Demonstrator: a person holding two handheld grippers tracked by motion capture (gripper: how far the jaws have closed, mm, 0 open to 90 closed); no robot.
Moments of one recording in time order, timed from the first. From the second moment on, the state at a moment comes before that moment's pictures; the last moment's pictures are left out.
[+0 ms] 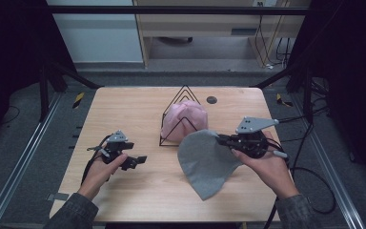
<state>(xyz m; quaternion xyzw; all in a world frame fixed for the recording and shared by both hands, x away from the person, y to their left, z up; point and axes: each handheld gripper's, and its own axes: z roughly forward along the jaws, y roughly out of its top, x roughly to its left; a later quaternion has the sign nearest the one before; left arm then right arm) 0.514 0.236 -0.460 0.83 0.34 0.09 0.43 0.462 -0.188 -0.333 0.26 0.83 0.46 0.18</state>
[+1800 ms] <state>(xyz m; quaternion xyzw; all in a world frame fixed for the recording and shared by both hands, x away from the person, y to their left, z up) 0.495 0.220 -0.440 0.83 0.27 0.07 0.48 0.481 -0.066 -0.264 0.16 0.84 0.48 0.18</state>
